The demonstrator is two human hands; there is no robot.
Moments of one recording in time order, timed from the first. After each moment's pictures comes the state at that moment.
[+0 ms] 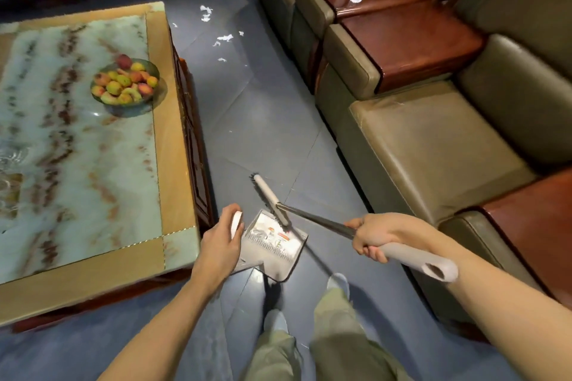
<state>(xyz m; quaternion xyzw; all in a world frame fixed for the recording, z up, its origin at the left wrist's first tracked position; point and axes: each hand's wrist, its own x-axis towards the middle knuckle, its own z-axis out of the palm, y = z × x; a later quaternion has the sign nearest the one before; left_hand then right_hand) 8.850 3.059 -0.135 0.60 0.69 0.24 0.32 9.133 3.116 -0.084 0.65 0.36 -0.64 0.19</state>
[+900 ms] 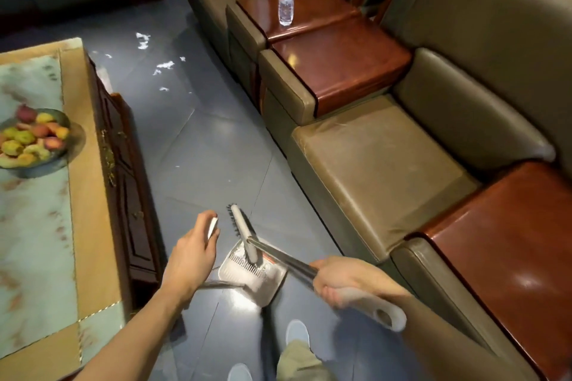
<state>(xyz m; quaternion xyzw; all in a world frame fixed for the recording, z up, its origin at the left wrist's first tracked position) 8.976 3.186 -0.122 0.67 0.67 0.17 0.28 9.236 3.143 -0.101 0.65 0.42 -0.62 0.10</state>
